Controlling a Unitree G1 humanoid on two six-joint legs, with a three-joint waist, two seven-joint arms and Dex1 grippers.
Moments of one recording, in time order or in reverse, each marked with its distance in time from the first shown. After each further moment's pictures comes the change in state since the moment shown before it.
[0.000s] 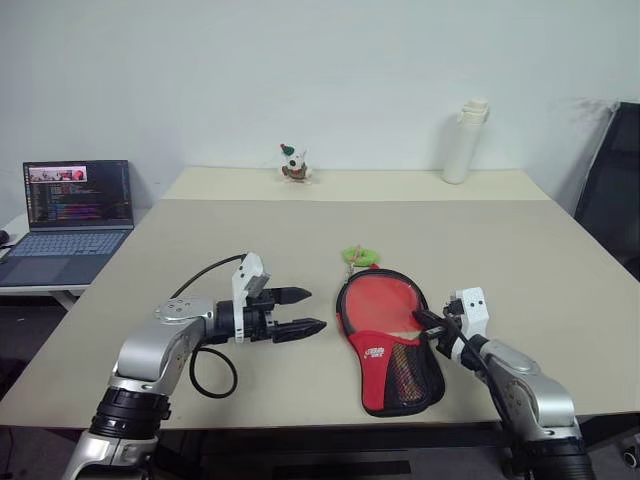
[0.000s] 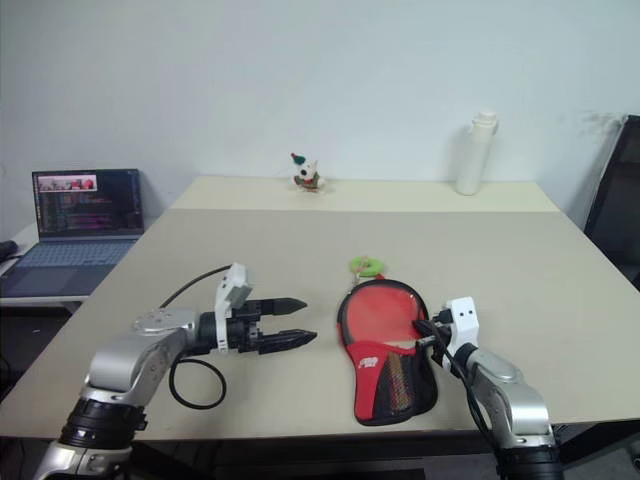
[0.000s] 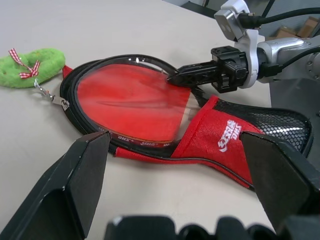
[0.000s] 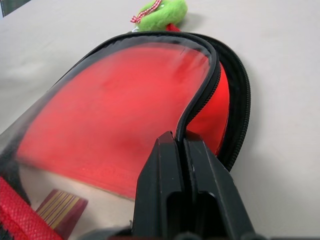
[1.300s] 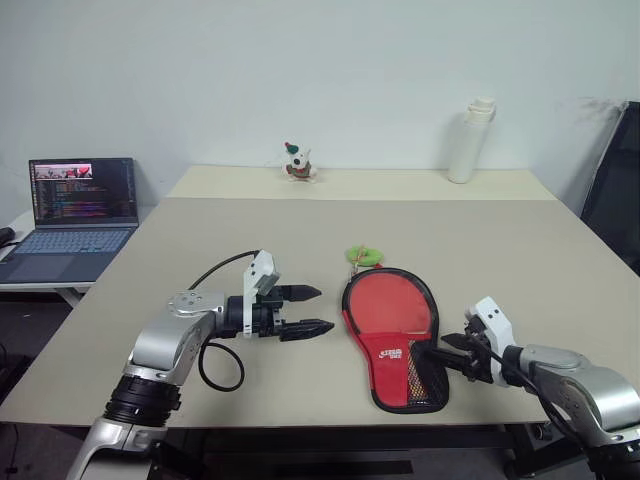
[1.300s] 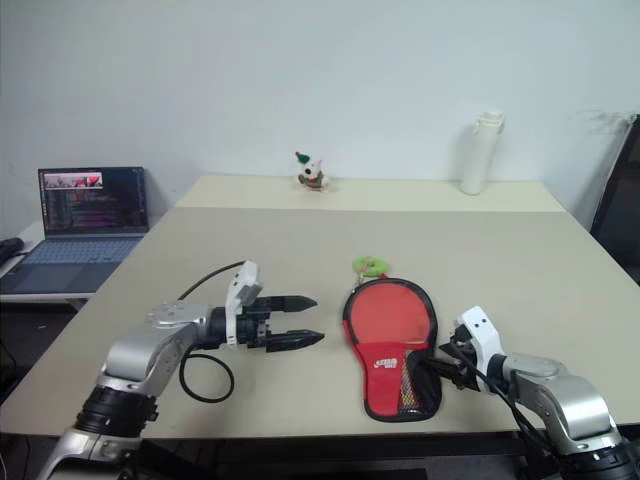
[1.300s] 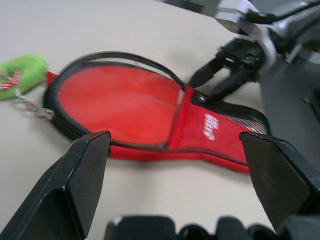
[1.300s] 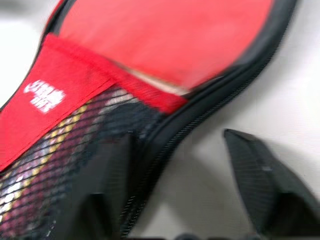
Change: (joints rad) left arm -0.060 0.040 -0.077 0.066 0.009 -0.084 -0.144; right arm 0.072 -0.389 0.106 -0.238 0.139 0.360 0.216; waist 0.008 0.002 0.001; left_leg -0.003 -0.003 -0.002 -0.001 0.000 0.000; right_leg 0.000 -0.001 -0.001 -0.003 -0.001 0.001
